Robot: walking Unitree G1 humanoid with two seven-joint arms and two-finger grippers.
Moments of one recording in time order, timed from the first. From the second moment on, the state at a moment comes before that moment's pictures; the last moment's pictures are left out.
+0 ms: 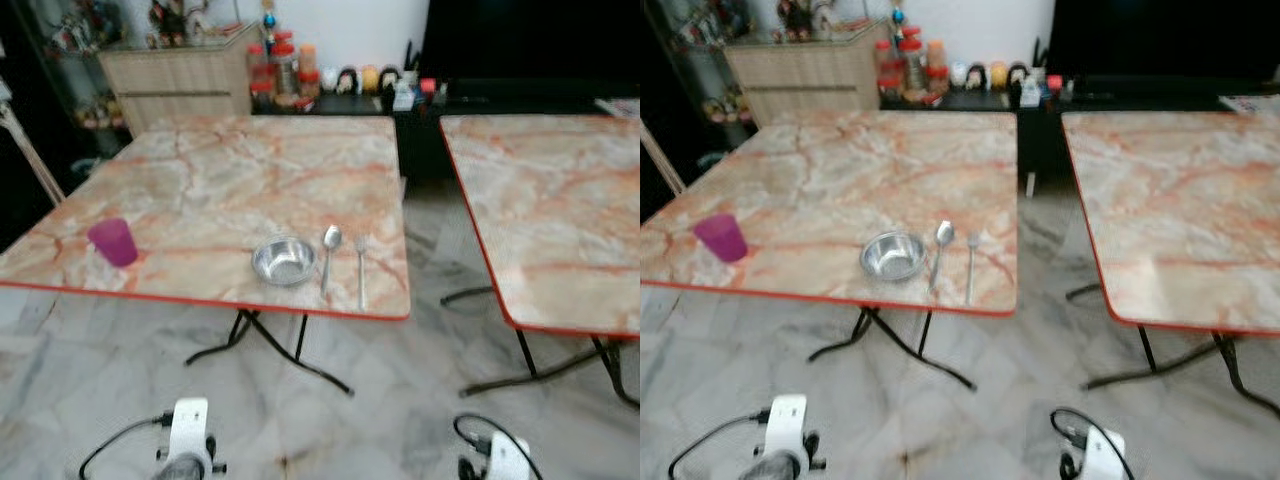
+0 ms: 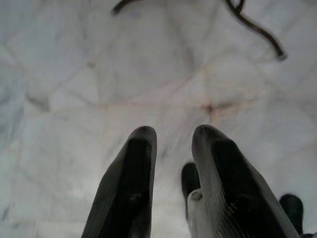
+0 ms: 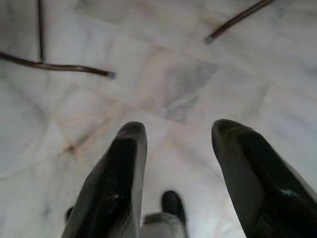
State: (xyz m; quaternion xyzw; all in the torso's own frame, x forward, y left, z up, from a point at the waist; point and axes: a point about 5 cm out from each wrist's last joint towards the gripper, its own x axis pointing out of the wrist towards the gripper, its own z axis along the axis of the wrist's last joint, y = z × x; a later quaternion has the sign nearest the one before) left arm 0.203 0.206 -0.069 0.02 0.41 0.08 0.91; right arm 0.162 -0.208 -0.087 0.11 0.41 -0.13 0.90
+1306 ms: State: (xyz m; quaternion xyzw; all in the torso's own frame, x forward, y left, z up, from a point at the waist) left arm 0.180 0.226 -0.074 0.01 0.39 0.13 0.91; right arm 0.164 -0.205 -0.087 0.10 0.41 -0.13 0.90
